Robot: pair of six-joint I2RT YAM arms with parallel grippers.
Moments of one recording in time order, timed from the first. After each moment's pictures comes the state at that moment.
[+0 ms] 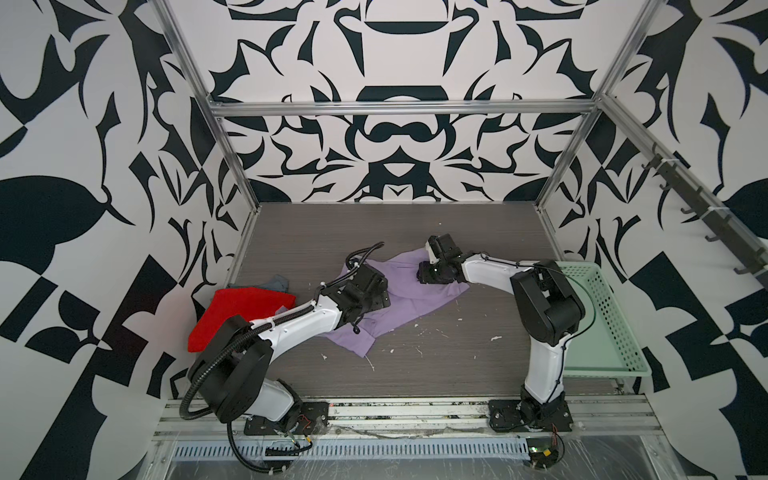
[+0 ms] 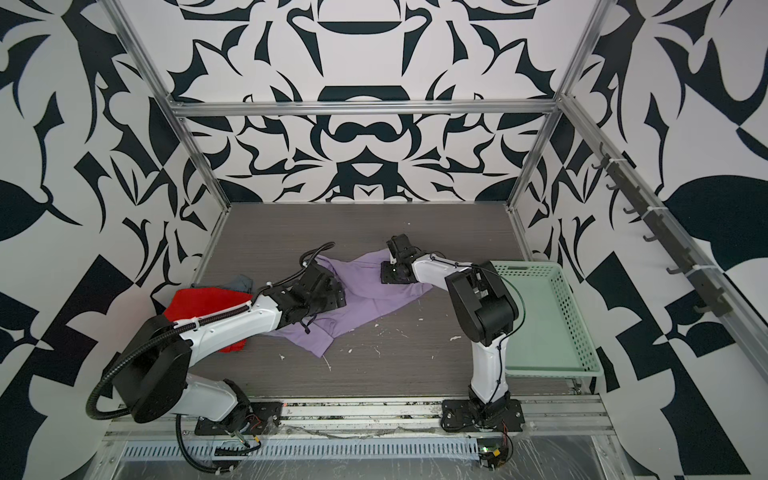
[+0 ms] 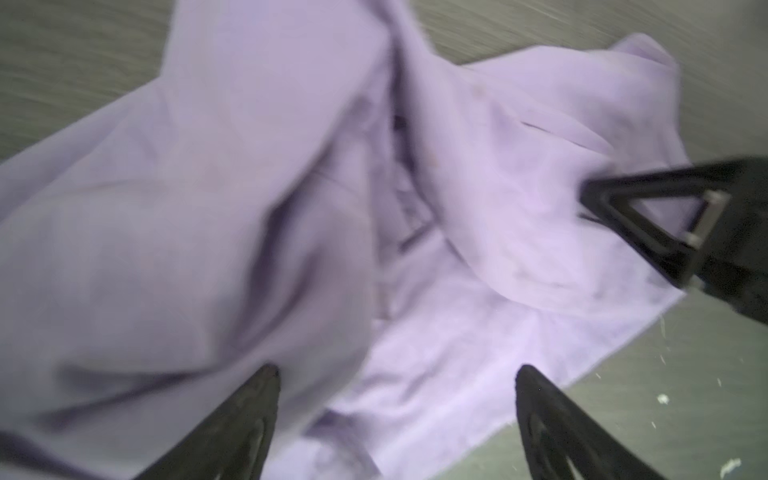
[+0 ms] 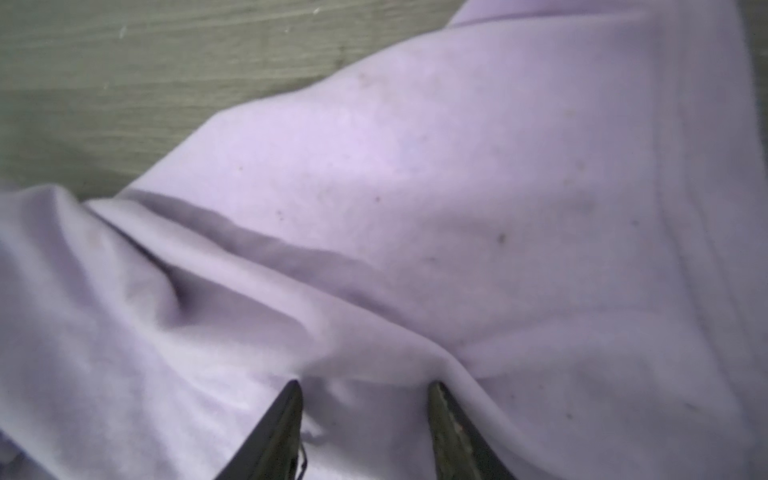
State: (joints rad) left arm -0.67 1.45 0.78 -0.26 -0.14 -0.86; right arm 0.47 1.94 1.18 -0.23 -0.10 0.48
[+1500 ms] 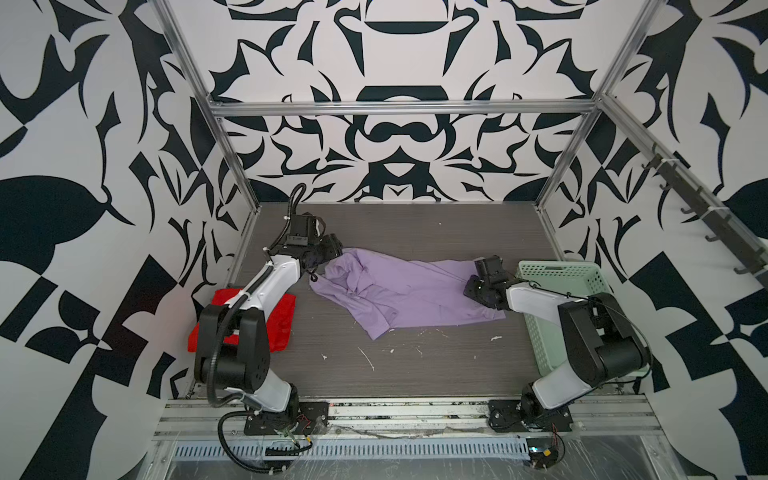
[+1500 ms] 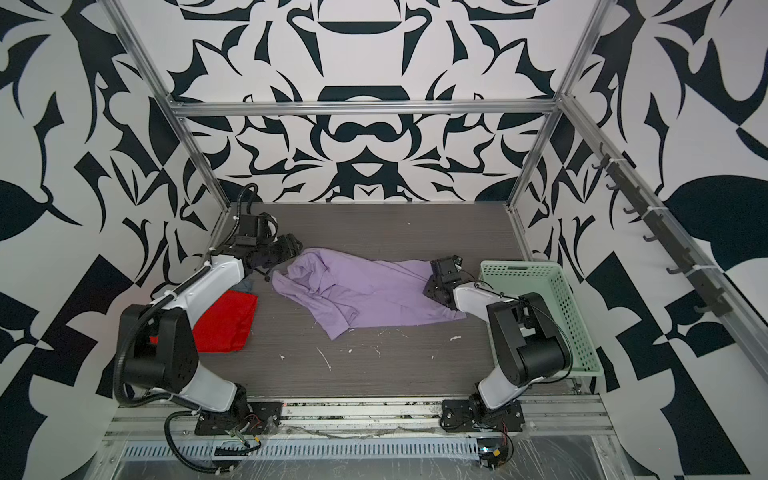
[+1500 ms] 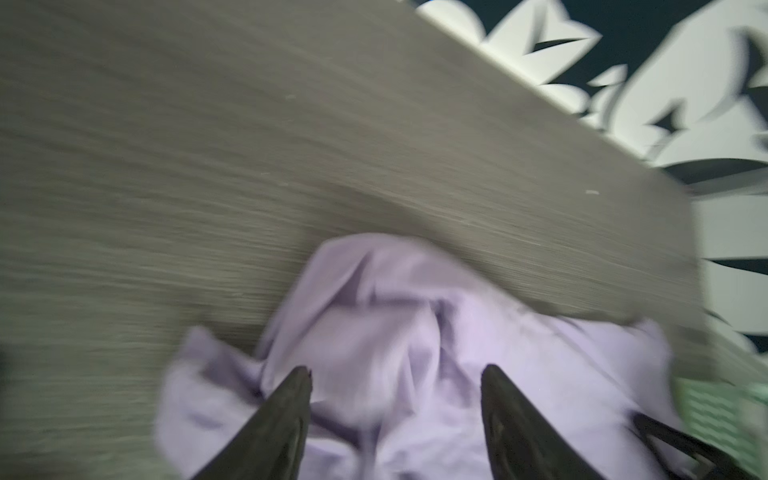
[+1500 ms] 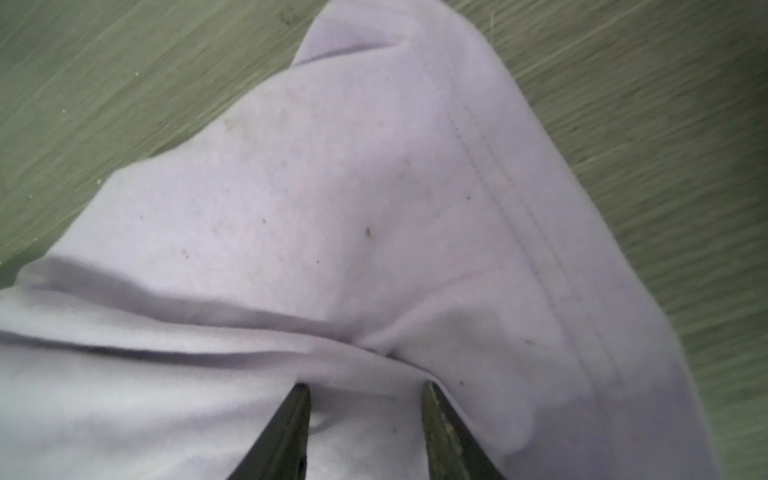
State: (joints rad) left arm -0.17 1.58 1.12 -0.36 0.14 -0.49; right arm 0.26 1.59 0.73 -0.16 0.09 0.72
